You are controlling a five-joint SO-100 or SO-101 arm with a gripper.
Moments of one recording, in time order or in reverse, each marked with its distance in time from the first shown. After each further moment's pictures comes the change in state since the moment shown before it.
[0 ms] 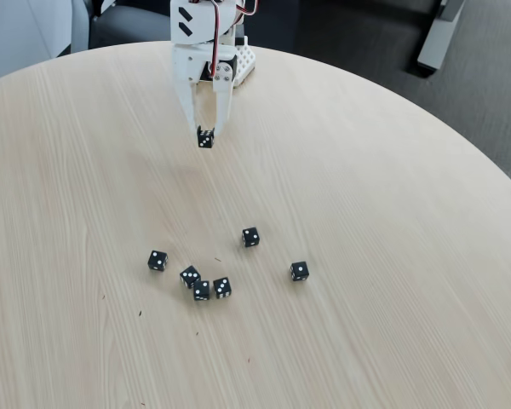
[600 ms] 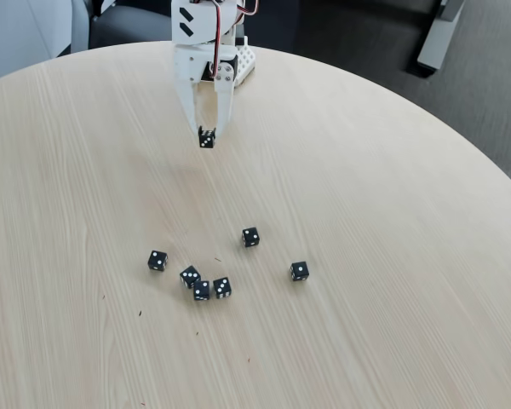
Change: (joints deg) arm -0.5 0.0 0.0 0.0 0.5
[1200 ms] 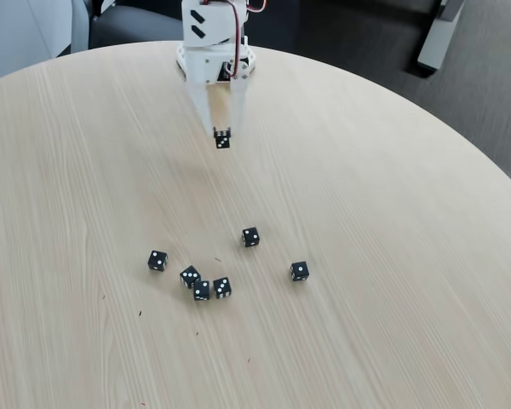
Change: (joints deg) arm -6.9 0.0 0.0 0.0 -5.1
